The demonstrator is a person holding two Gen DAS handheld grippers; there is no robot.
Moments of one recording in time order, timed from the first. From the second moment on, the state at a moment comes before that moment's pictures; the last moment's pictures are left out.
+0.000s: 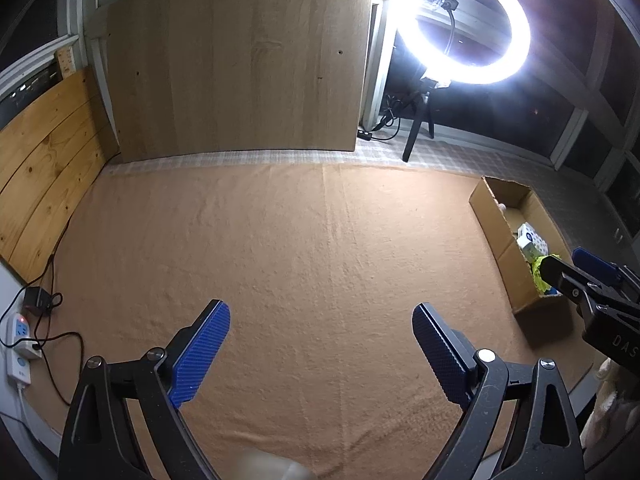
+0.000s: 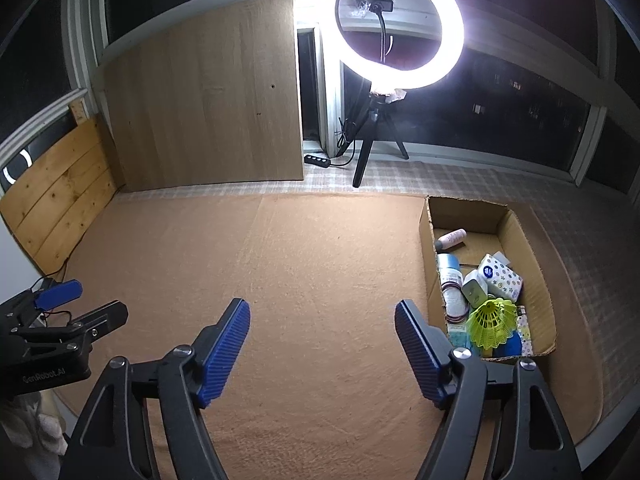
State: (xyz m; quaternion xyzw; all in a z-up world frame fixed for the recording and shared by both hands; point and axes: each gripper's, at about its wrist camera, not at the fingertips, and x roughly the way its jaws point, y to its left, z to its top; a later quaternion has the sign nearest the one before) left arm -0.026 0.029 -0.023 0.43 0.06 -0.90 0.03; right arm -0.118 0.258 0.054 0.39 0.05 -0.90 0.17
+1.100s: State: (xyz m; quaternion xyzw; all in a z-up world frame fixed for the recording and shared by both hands) left arm -0.041 0.033 -0.039 0.45 0.06 -0.89 0.03; right arm -0.130 0.255 0.037 0.41 0.06 -0.89 0.16
